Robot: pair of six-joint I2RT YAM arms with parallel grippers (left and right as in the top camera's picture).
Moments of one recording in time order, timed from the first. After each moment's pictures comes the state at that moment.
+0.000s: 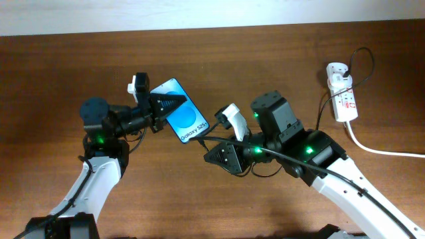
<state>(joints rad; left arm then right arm) 0.01 1.45 0.69 0.77 1.21 -1.56 0.59 1.26 1.12 -0.66 -0.76 0.34</state>
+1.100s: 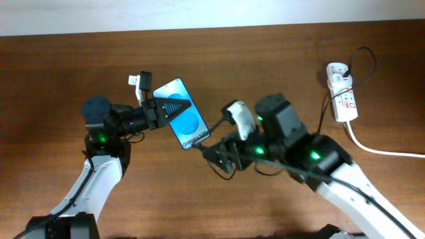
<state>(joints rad) -0.01 1.45 0.70 0.76 1.27 -1.11 0.60 1.21 1.11 -0.66 -0.55 0.30</state>
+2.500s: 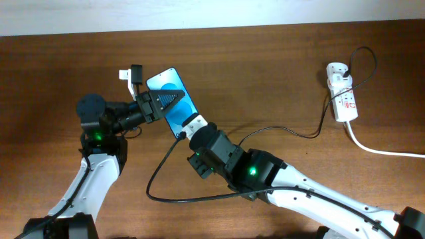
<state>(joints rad) 0.01 1.45 0.73 0.77 1.20 -1.10 0.96 1.44 1.13 -0.47 0.16 0.18</state>
